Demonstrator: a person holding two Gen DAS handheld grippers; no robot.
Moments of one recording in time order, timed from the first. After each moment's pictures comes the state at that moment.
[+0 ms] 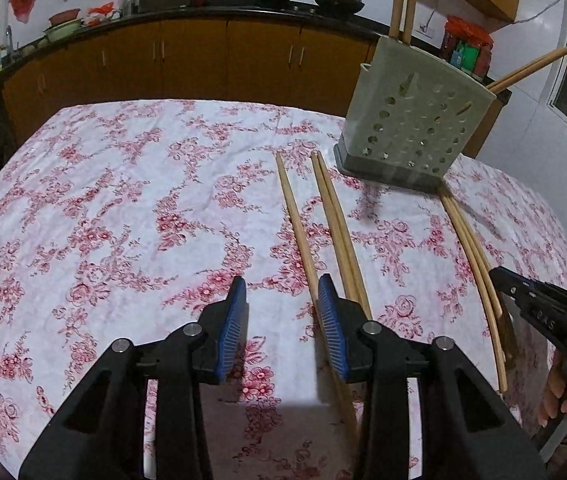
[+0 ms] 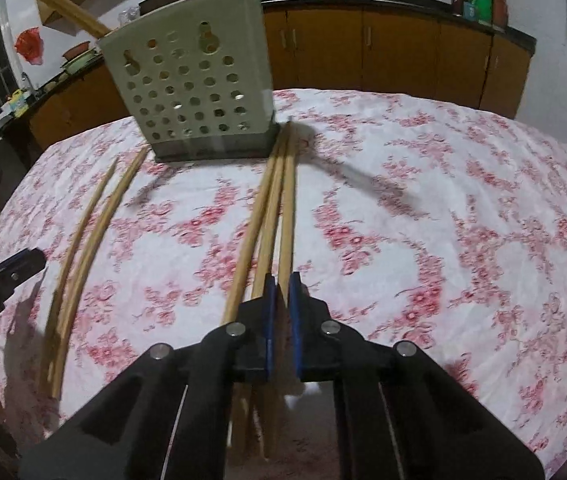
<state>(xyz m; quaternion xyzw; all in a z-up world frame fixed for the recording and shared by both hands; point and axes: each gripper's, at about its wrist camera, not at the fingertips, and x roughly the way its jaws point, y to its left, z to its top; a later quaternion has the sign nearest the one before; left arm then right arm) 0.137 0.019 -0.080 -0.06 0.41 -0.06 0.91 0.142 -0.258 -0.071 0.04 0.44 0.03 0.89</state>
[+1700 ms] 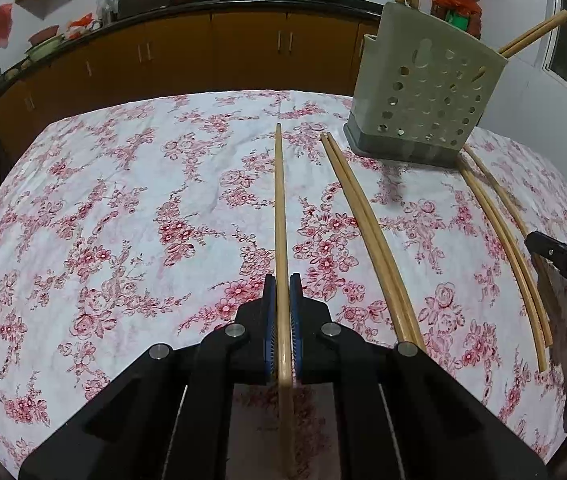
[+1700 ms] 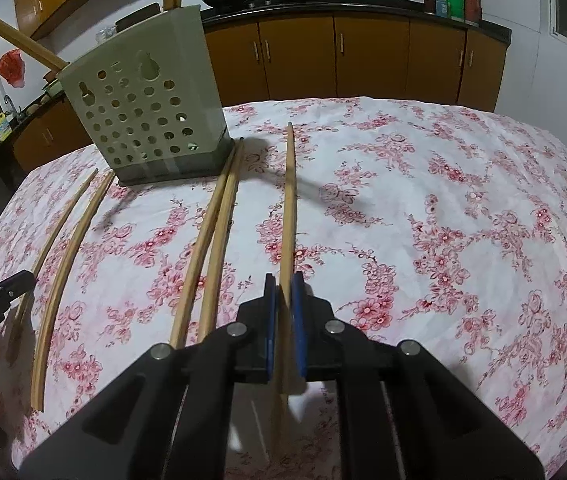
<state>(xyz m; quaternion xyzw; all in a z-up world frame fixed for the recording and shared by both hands) 0.157 0.023 -0.094 0.00 0.43 -0.07 0.90 0.142 -0.284 -0.073 0.06 0.43 0.01 0.90</state>
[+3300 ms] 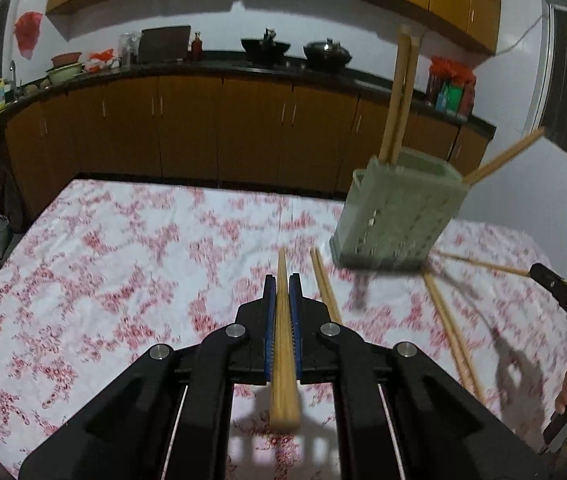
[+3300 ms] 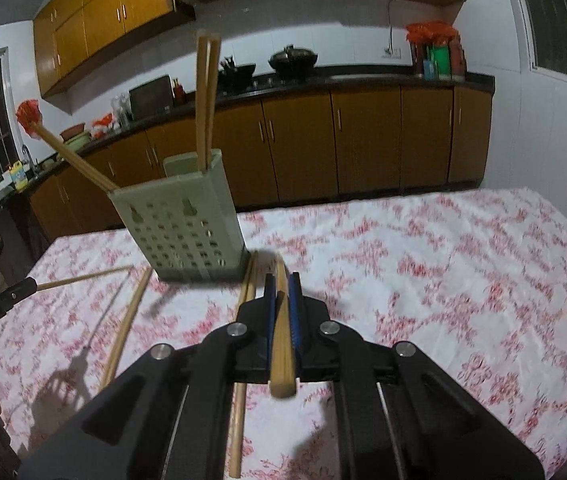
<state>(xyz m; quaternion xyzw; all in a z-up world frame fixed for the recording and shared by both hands) 0.142 0.044 -0.004 -0.05 0.32 -0.07 0.94 0.111 -0.300 0.020 0.08 0.29 0.01 0.95</state>
